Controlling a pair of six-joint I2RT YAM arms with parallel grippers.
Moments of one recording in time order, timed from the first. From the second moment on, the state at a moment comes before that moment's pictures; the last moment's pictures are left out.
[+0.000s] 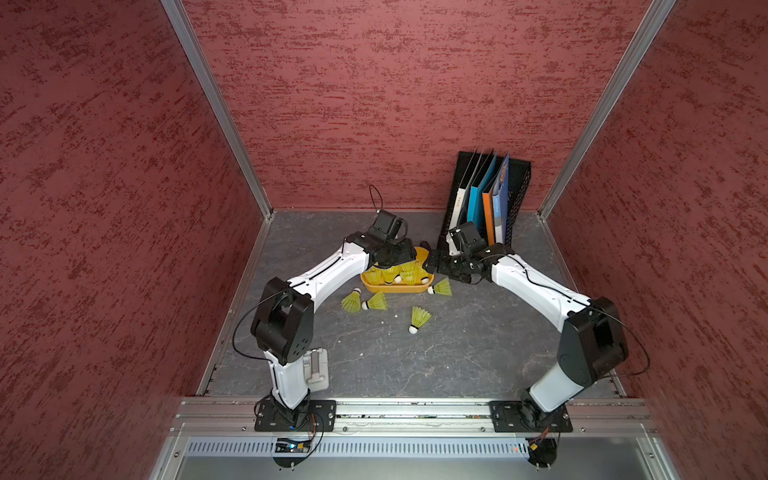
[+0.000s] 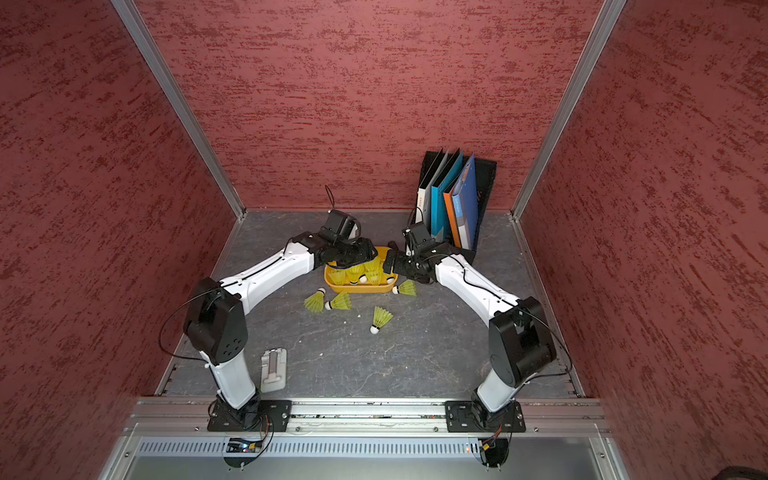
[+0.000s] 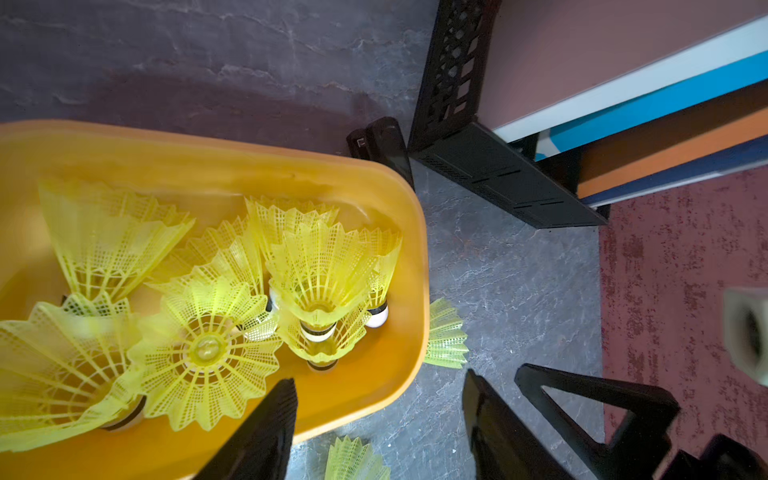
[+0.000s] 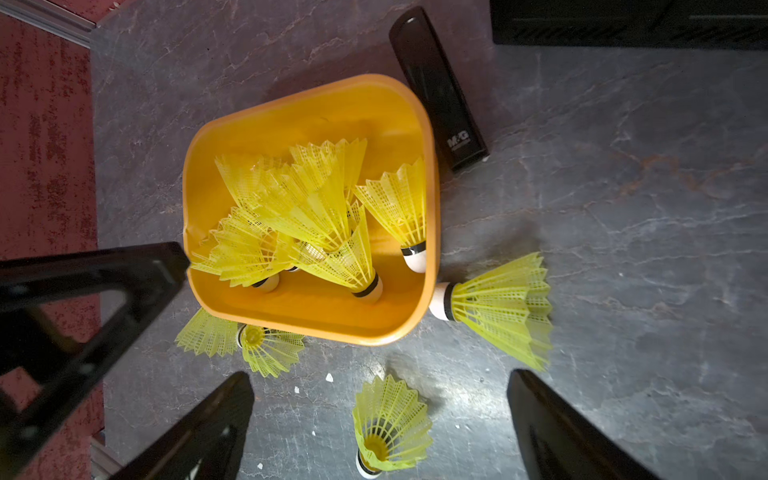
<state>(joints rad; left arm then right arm) -0.57 1.80 1.52 -0.56 0.15 -0.72 0.47 1.62 1.29 -0.62 -0.15 0.64</state>
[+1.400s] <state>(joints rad) -0.48 0.91 0.75 -0.70 0.50 -0.51 1.12 1.74 1.01 -0.50 0.39 1.41</state>
